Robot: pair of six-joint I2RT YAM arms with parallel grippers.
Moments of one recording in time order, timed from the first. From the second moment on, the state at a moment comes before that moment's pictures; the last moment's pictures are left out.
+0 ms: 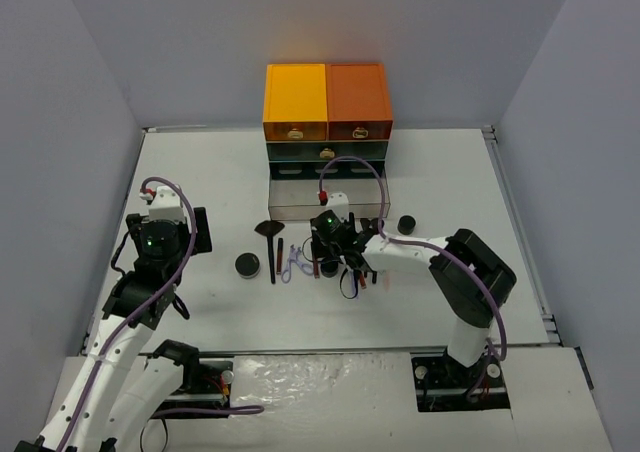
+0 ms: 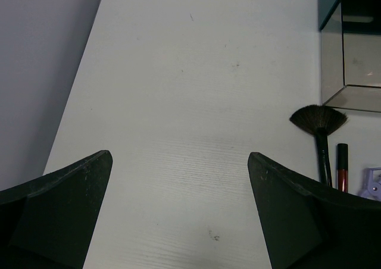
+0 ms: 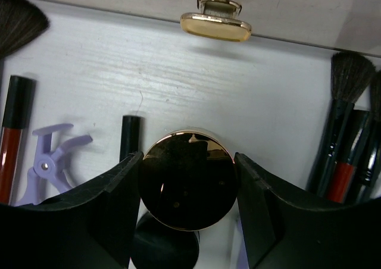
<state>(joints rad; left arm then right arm) -0.27 0.67 0.74 -0.49 -0.43 -0.10 0.85 1.76 0.96 -0.05 0.42 0.51</state>
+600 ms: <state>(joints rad) -0.27 0.67 0.74 -0.49 -0.42 -0.10 0.53 1.67 1.30 -0.13 0.39 0.34</state>
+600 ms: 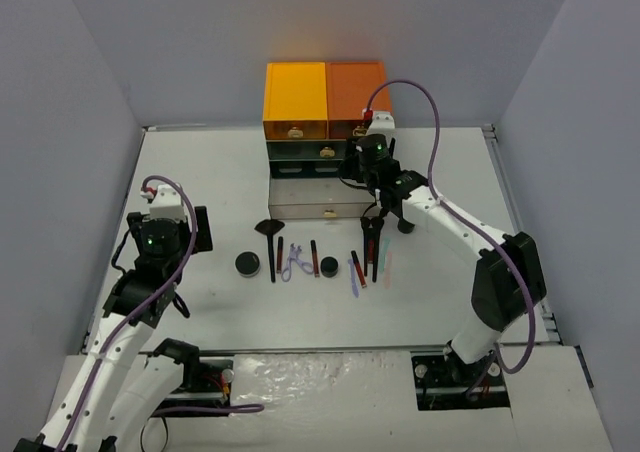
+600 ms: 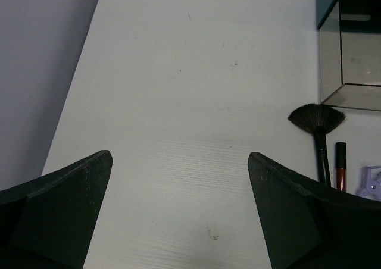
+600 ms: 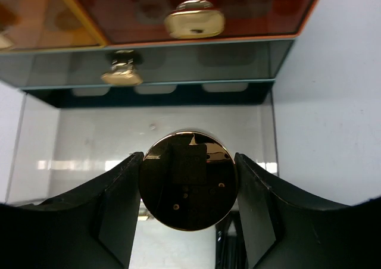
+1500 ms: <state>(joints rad) -0.28 1.05 0.83 -0.59 -0.18 -0.22 0.43 1.92 1.22 0.03 0.32 0.37</state>
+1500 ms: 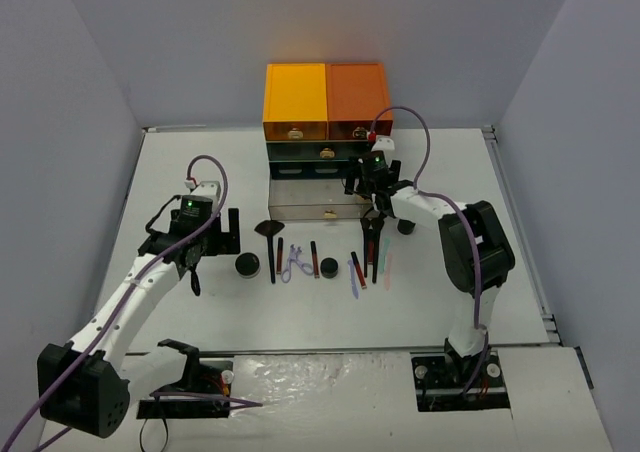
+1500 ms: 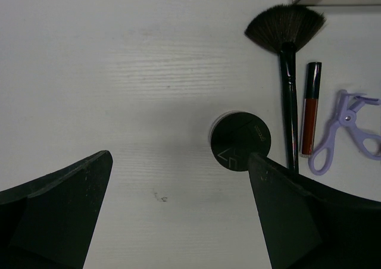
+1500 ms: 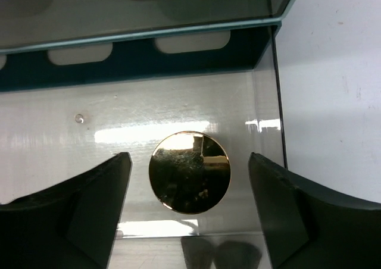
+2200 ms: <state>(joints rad) -0.38 1.38 0.87 -0.59 -0.10 -0.38 0.43 1.12 1.04 -0.08 0.29 0.27</state>
